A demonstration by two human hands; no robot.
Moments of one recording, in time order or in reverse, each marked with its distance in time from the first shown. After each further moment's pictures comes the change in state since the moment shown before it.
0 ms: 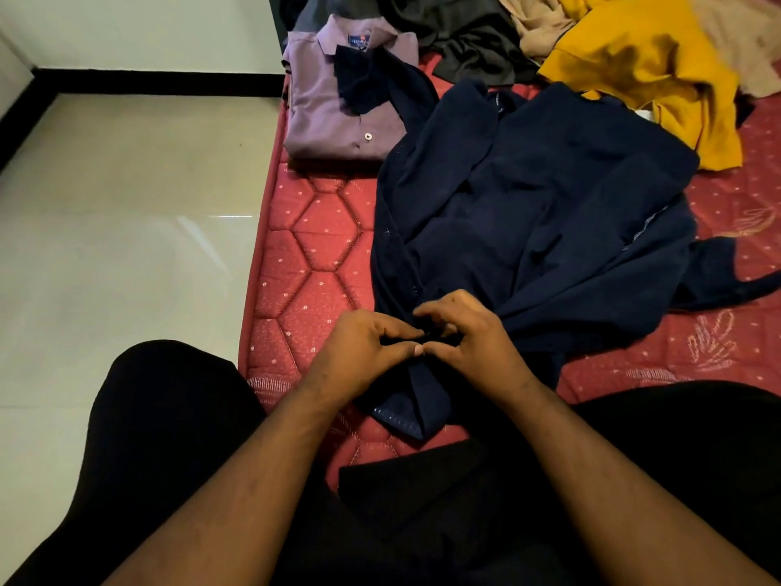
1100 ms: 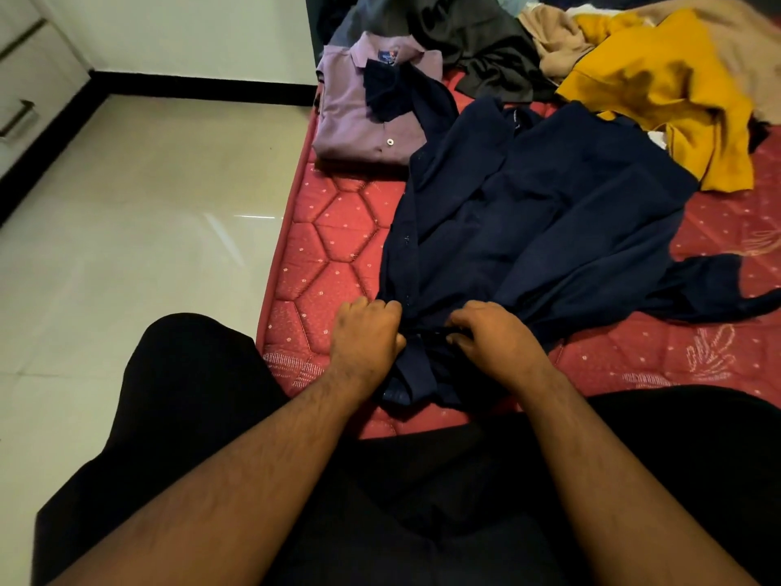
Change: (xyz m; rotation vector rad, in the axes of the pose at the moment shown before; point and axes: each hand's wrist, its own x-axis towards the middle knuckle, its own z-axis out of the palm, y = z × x) left_hand -0.007 0.011 0.020 1.088 0.042 -0.187; right_hand -0.001 0.001 -0.018 -0.535 -0.273 0.122
